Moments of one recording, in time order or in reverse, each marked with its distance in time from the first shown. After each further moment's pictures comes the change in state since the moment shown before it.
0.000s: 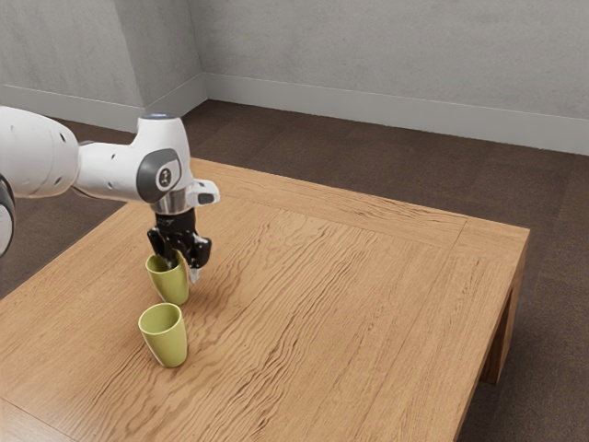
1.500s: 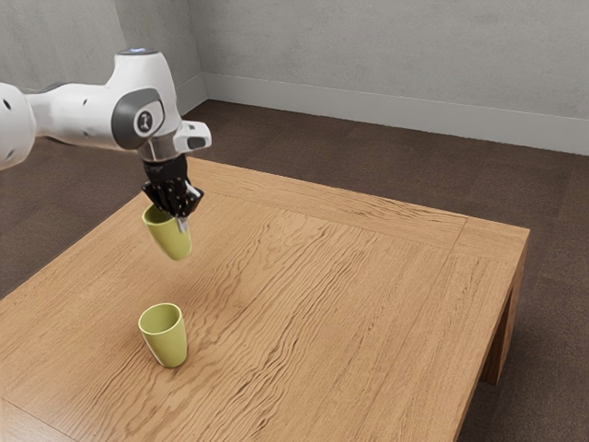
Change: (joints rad) arm -0.079 -0.199 0.037 0.040 0.034 -0.116 -0.019
